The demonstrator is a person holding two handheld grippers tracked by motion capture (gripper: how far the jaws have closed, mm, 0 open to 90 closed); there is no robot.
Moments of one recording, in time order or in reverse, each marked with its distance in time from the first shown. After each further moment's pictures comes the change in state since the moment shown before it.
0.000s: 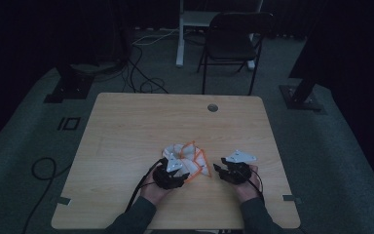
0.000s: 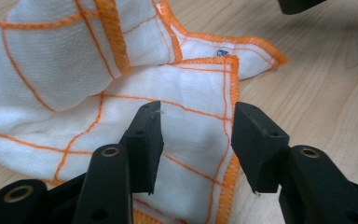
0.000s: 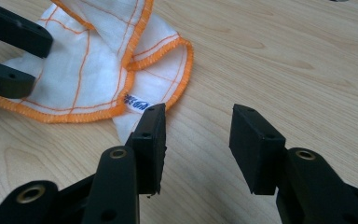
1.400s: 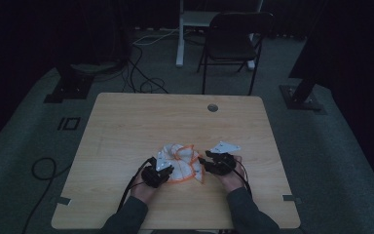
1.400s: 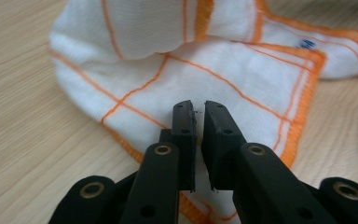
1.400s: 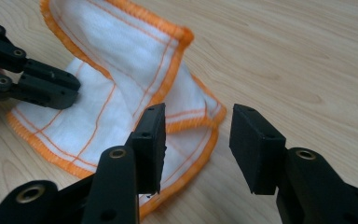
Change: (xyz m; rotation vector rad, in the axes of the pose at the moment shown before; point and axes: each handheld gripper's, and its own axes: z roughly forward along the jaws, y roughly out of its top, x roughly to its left) left arm 0.028 -0.024 -0.013 0.030 0.118 -0.045; right arm 0.019 0.038 0.034 -0.028 0.103 -0.028
